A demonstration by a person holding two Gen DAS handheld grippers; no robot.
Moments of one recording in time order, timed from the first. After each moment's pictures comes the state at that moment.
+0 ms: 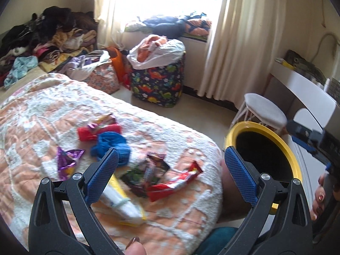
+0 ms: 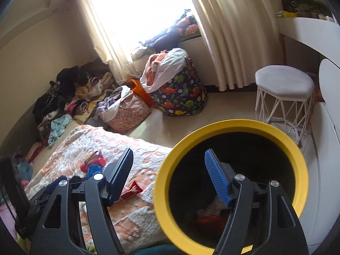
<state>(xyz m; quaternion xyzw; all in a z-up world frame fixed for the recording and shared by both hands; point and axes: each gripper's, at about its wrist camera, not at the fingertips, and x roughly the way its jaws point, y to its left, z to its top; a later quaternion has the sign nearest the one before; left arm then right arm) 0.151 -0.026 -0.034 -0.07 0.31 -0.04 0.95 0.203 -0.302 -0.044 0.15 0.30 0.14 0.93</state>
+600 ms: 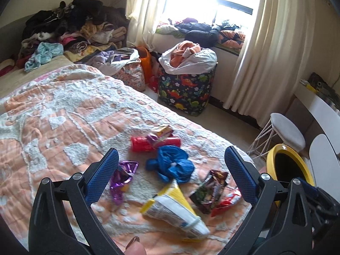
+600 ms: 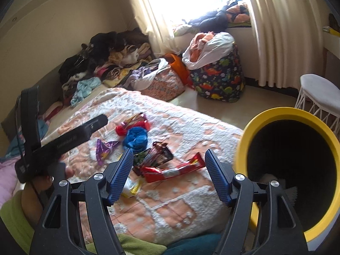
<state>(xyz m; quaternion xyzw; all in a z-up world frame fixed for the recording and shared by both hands) 0.164 0.067 -0.034 -0.11 0.30 0.03 0.95 0.180 -0.186 -0.058 0.06 0.34 0.26 0.90</state>
